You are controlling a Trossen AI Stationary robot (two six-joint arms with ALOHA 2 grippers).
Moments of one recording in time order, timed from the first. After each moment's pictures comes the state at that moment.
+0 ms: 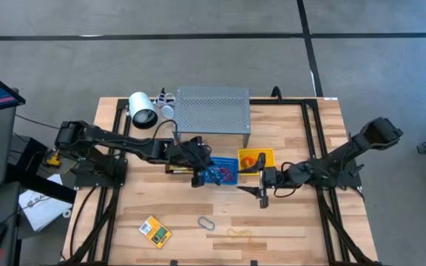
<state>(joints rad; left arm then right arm) -0.07 1.53 1.02 -0.14 -0.18 -0.02 0.43 1.31 0.47 0.83 0.45 0.02</state>
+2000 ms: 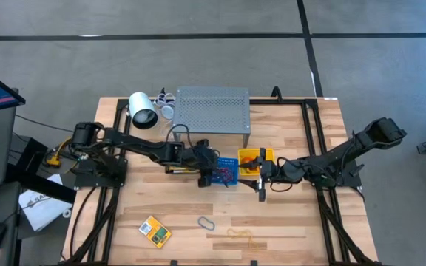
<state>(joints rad) -0.04 1.70 1.02 -0.05 -0.18 0.03 0.37 1.25 0.47 0.65 0.44 0.11</state>
